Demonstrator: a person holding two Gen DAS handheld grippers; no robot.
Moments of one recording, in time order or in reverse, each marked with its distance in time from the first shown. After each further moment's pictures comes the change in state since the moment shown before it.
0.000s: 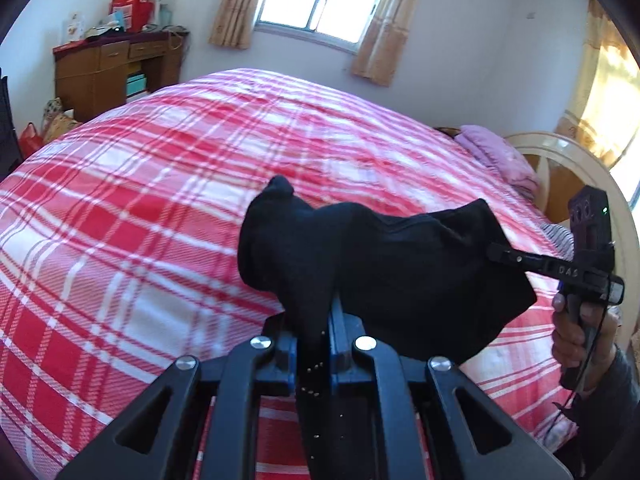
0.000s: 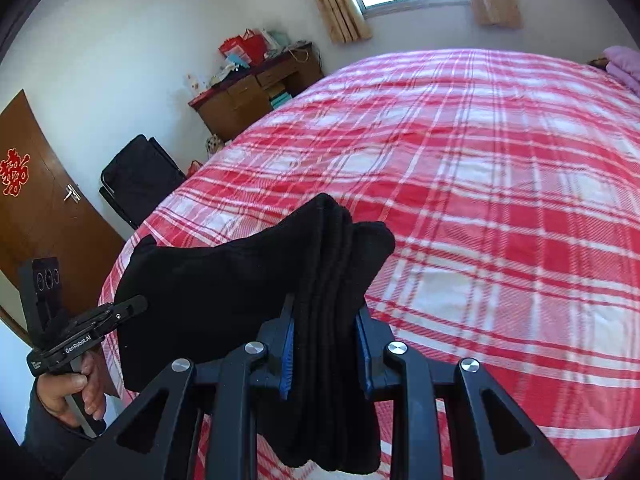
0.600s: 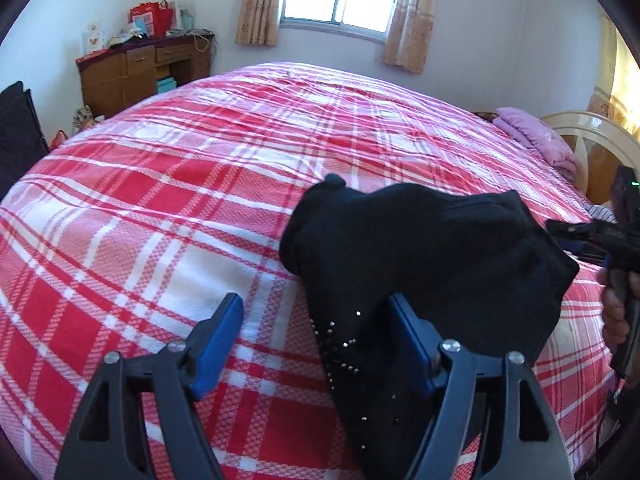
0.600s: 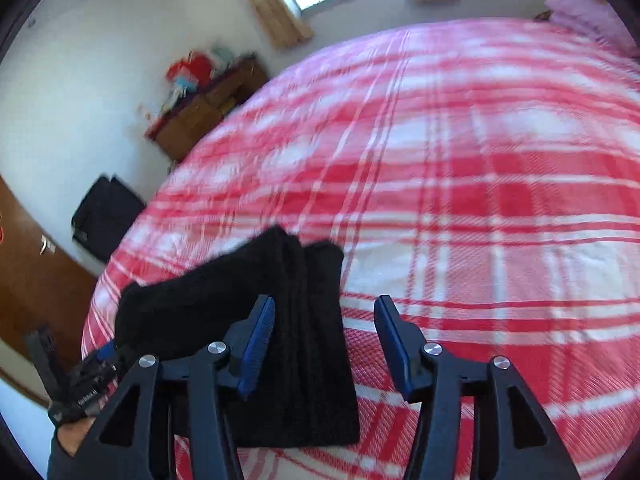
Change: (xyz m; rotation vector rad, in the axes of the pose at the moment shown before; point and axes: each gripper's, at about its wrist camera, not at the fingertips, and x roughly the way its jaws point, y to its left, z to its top) left arm 0.014 0.025 -0.029 0.036 -0.010 0.168; right arm -0.008 -0.045 -0.021 0.188 -0.074 -0.083
